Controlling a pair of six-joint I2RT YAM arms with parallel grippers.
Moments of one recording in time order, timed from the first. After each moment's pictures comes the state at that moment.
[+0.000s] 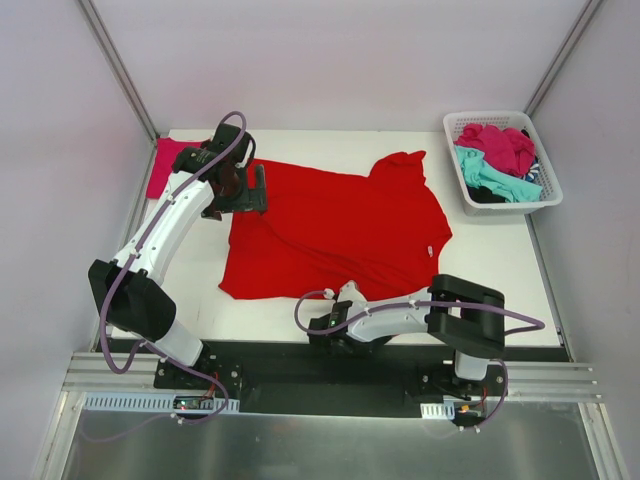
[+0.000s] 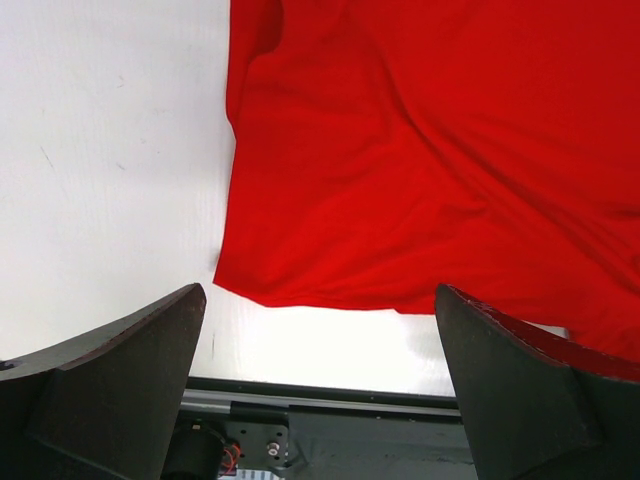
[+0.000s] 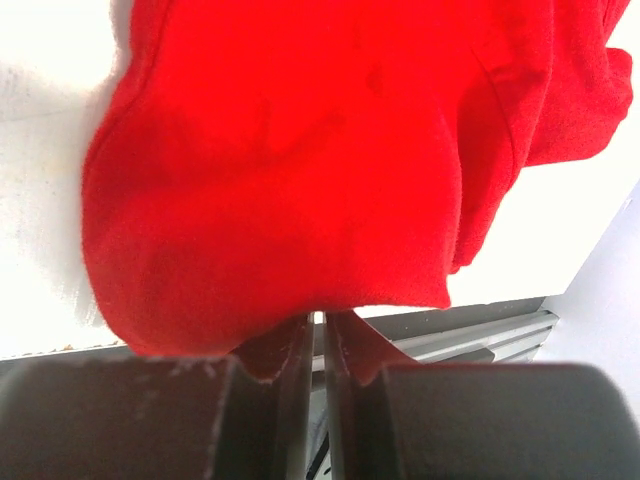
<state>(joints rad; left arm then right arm) -0.33 1.56 1.60 -1.17 -0.14 -0.43 1.40 1.80 0.96 -1.09 0.60 0.91</state>
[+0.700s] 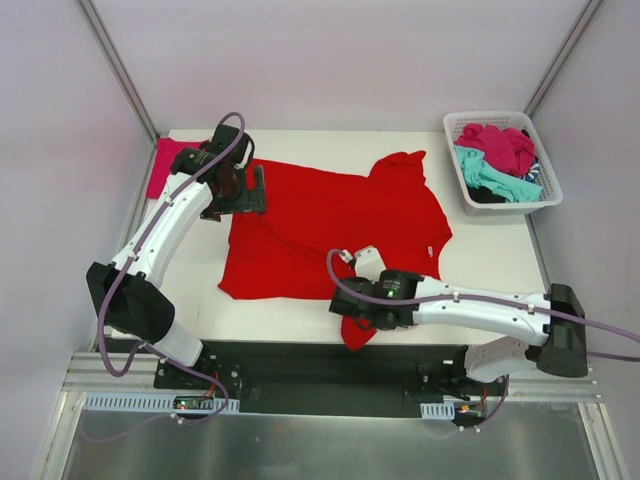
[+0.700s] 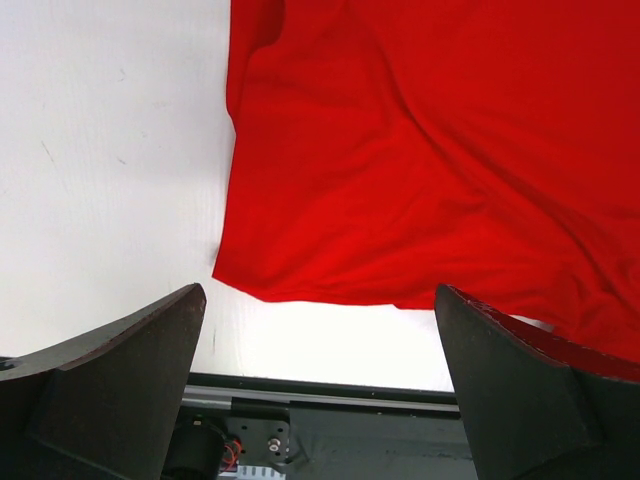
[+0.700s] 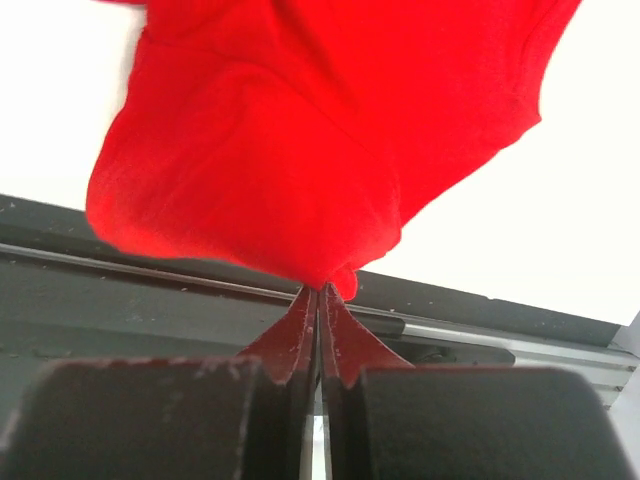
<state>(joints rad) -0.33 1.55 1.59 -1.18 -0.14 -0.43 1.36 1.38 1.13 -1.26 0.56 0.87</state>
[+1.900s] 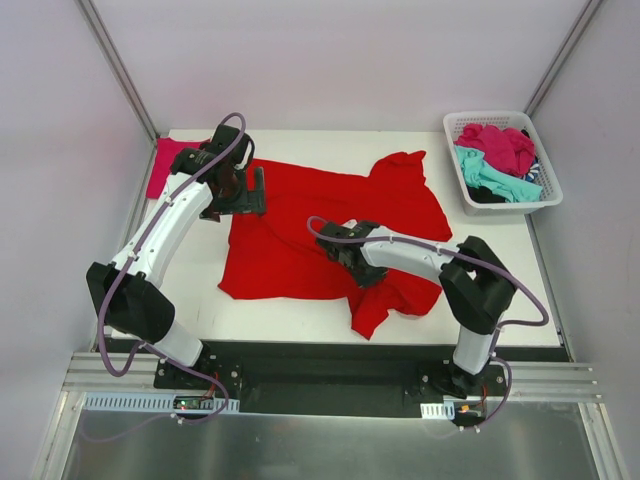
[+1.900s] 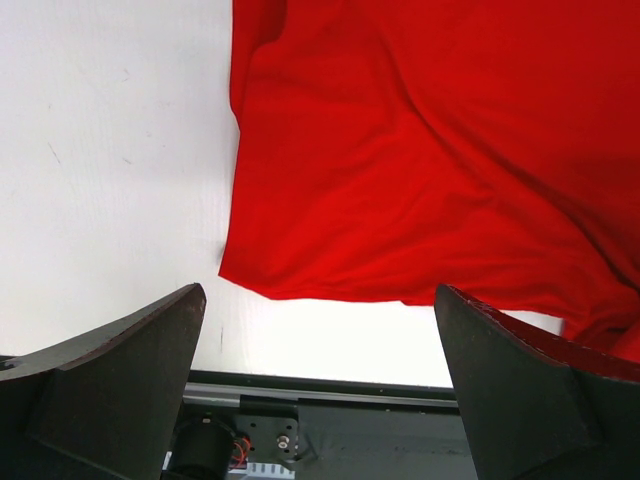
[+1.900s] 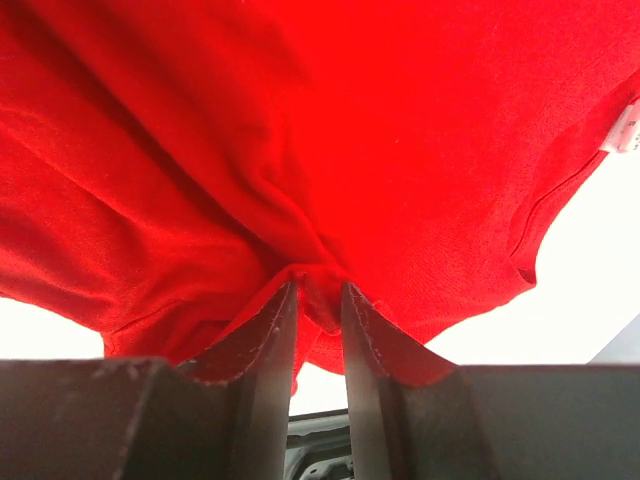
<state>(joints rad) -0.33 1.55 1.59 -1.18 -0.14 -0.41 0.91 1.82 1.26 -0.98 0.44 0.42</state>
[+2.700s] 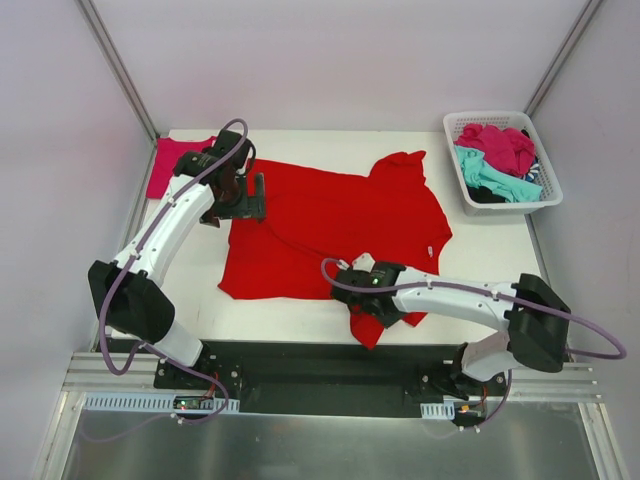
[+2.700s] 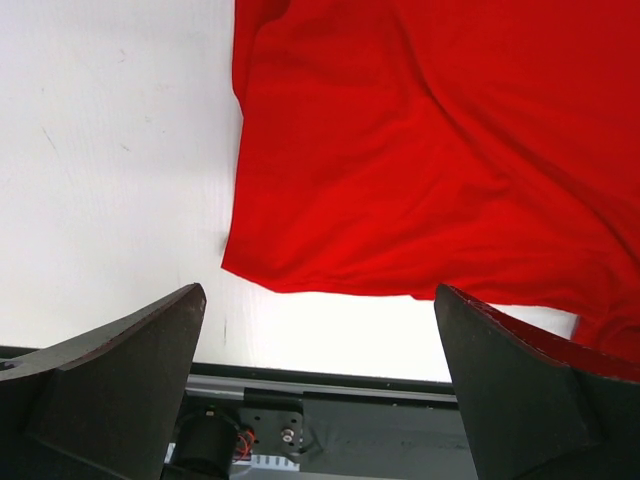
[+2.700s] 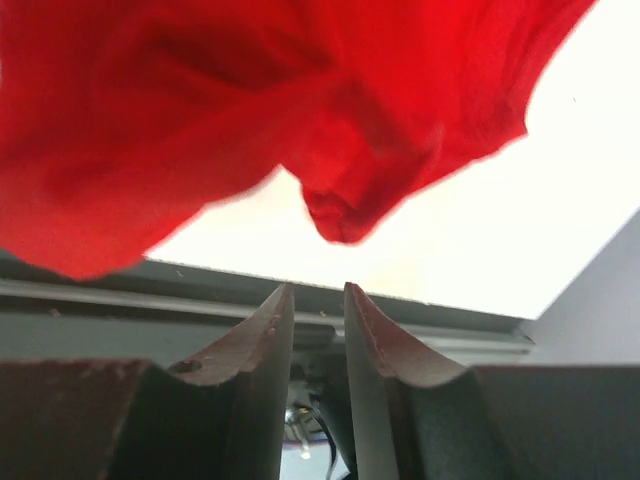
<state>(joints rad) -0.33 1.55 1.55 -1.18 -0.14 -0.41 1.15 1.49 1.03 -1.15 0.47 0.54</state>
